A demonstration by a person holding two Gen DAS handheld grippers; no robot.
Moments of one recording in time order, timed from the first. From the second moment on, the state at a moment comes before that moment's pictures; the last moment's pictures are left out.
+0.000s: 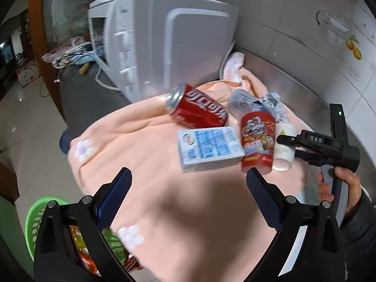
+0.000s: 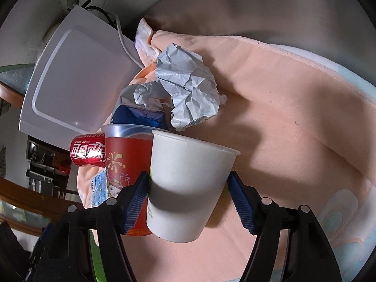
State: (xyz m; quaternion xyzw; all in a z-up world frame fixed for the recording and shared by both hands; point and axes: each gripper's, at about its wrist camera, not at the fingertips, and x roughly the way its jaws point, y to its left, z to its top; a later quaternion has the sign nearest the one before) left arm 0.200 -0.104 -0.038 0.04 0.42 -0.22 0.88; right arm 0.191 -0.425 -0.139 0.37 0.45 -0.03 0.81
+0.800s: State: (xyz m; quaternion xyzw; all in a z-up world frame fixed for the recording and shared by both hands) left arm 0.244 -0.271 -0.069 0.11 0.46 -0.30 0.82; right arm 0.097 -0.463 -0.112 0.35 0.40 -0.05 0.84
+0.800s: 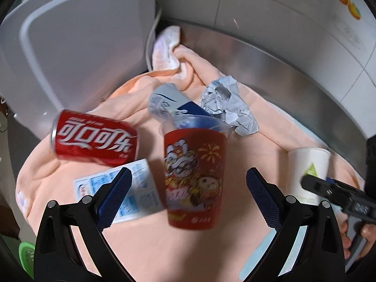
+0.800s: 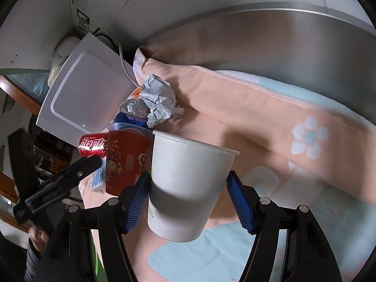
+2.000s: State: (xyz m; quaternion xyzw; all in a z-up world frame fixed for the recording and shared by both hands) left arm 0.215 -0.219 -0.066 0.07 0.47 -0.32 0.82; right arm 0.070 -0.422 -0.099 0.29 0.40 -0.03 0.87
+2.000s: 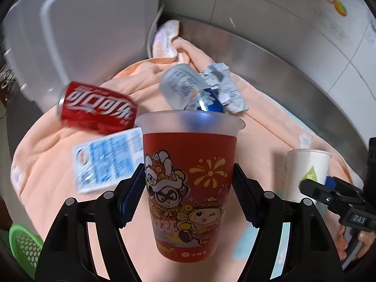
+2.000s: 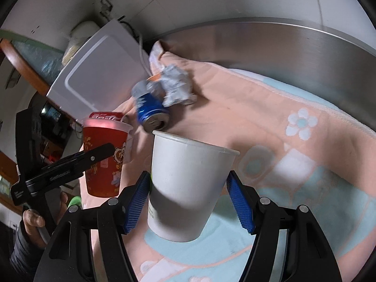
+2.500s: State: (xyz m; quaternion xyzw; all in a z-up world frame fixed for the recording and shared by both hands) left arm 0.168 -0.064 -0.040 0.00 0.44 -0.22 0.87; right arm 0.082 -0.334 -0.079 0.23 0.41 0.06 0.88
